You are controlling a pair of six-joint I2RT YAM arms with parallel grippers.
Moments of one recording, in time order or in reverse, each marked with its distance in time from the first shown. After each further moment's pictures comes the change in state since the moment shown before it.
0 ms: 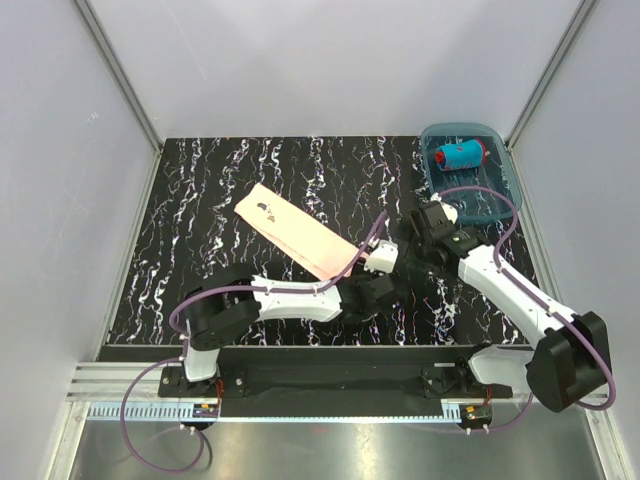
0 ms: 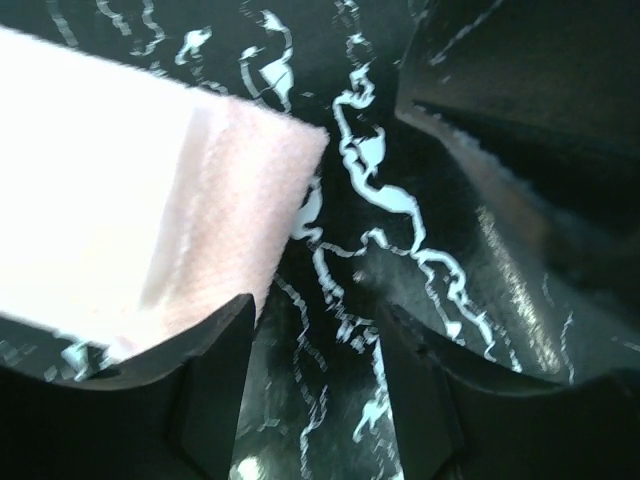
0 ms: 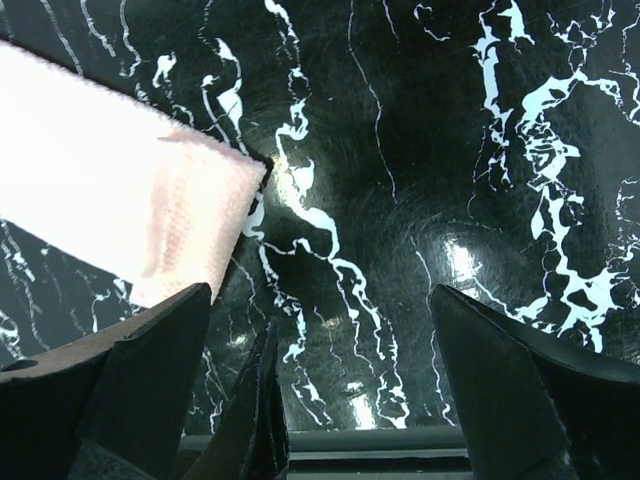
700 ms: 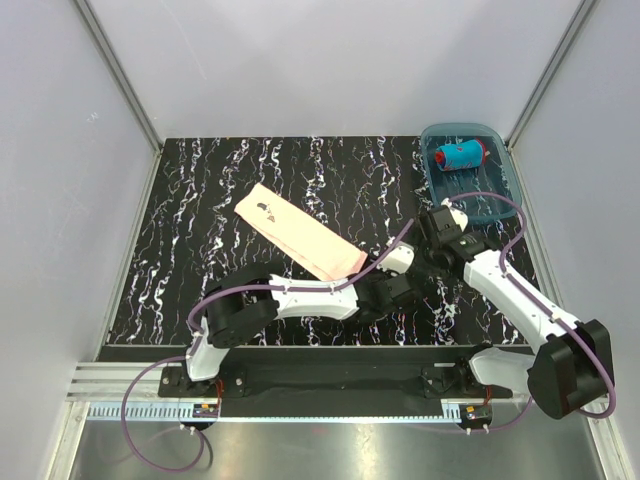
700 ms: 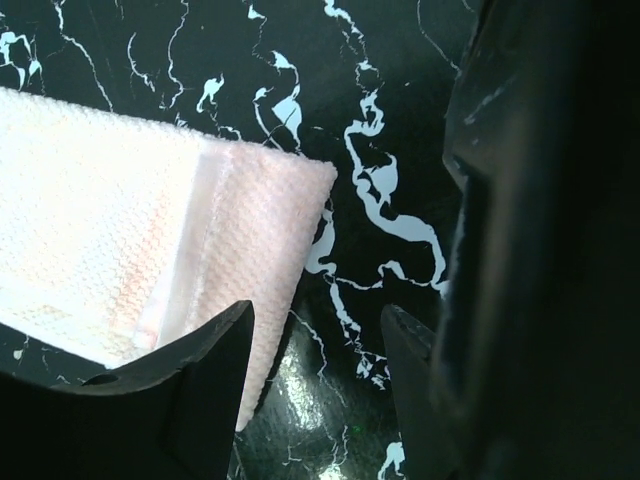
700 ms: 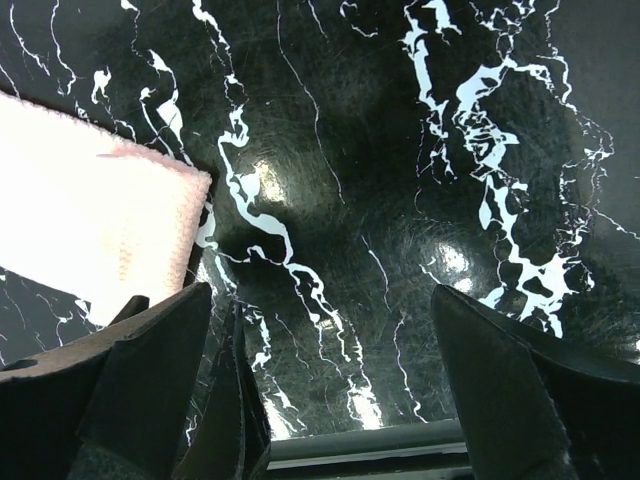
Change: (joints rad) left arm -0.014 0.116 0.163 -0.134 -0.085 0.118; right arm -0.046 -0.045 -0.048 -0.024 0.019 0.000
